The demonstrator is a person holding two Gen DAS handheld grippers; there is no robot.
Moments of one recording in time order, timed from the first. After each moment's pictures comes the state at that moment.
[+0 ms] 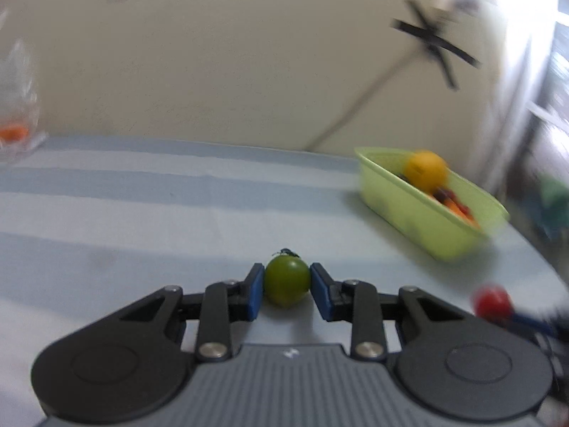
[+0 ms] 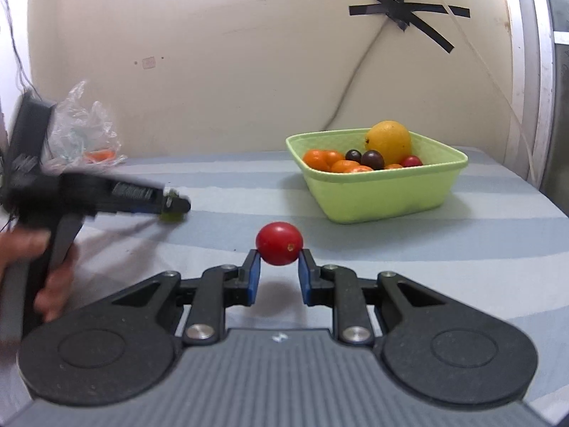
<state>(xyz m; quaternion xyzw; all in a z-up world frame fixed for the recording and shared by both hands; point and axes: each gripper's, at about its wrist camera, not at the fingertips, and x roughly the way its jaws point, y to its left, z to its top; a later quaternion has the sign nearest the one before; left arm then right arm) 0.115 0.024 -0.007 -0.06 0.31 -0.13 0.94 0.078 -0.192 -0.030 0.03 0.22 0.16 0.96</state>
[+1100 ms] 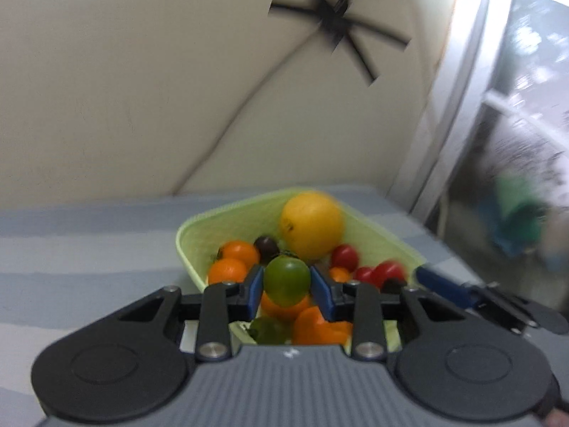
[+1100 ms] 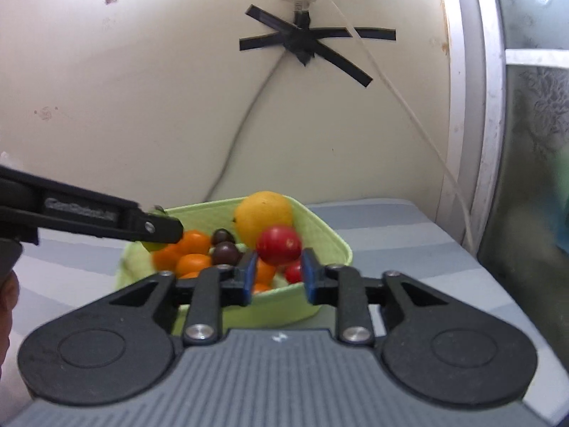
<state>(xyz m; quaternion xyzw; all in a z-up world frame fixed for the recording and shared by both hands) 0.230 -0.119 0.026 -0.04 0.34 -0.20 0.92 0.175 -0.259 -0.018 0.04 0.16 0.05 0.98</state>
